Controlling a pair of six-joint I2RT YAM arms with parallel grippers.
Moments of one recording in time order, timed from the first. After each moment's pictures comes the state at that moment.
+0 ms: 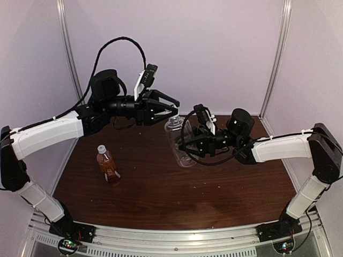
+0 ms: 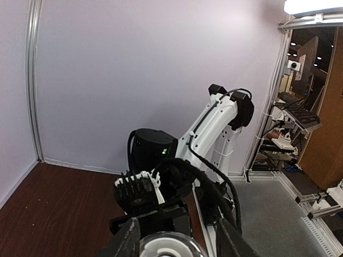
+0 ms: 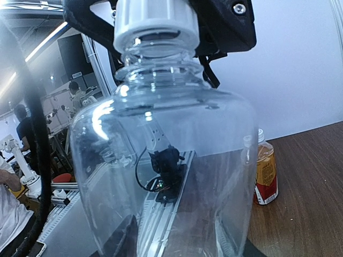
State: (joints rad) left arm -0.77 1.51 1.32 0.24 0.92 -0.19; right arm 0.72 1.62 0.91 0.91 -1.06 0.49
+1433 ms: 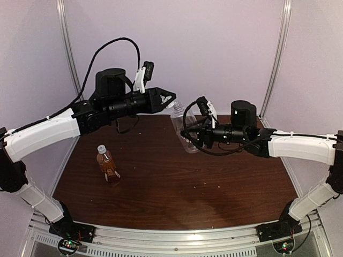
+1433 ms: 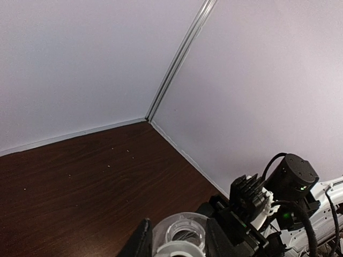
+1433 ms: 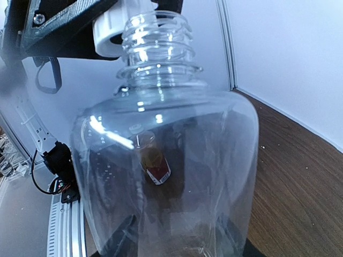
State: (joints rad) left arm -0.88 1.49 1.40 -0.04 0.11 -0.46; right arm 0.75 1.43 0.98 0.28 -0.49 0.15
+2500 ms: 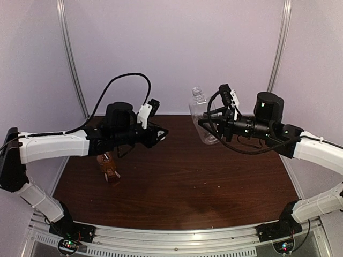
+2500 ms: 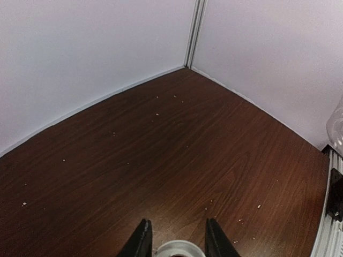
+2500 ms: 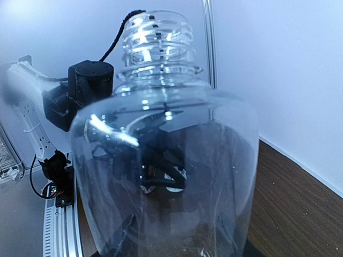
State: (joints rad) left arm -0.83 1.47 1.07 0.09 0.08 -0.14; right arm 0.72 1.17 0.97 0.10 -0.42 0.07
